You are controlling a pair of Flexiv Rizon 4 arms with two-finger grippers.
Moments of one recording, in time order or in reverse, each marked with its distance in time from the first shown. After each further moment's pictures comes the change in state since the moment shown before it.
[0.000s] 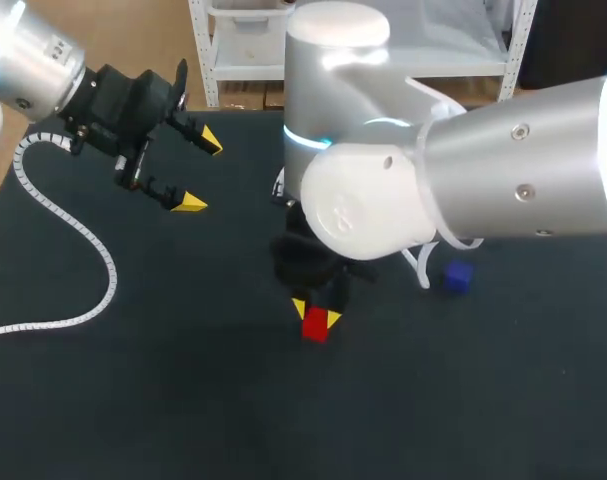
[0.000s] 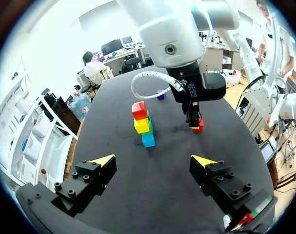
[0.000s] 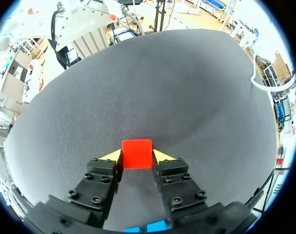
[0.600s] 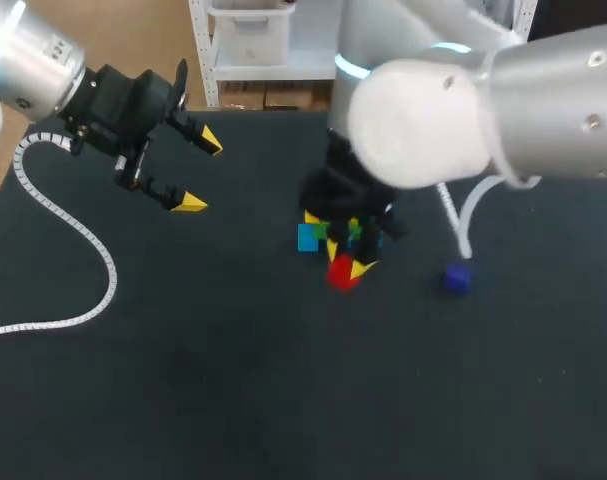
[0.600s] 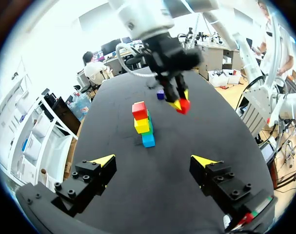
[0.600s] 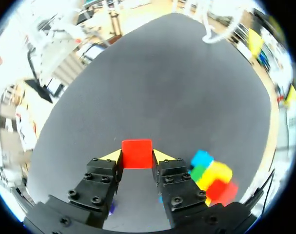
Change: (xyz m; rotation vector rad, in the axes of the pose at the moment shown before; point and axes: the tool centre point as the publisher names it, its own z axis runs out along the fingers) left arm 0.000 0.000 0.000 0.000 0.000 0.000; right arm 0.038 0.027 -0.070 0.086 -0.025 0.464
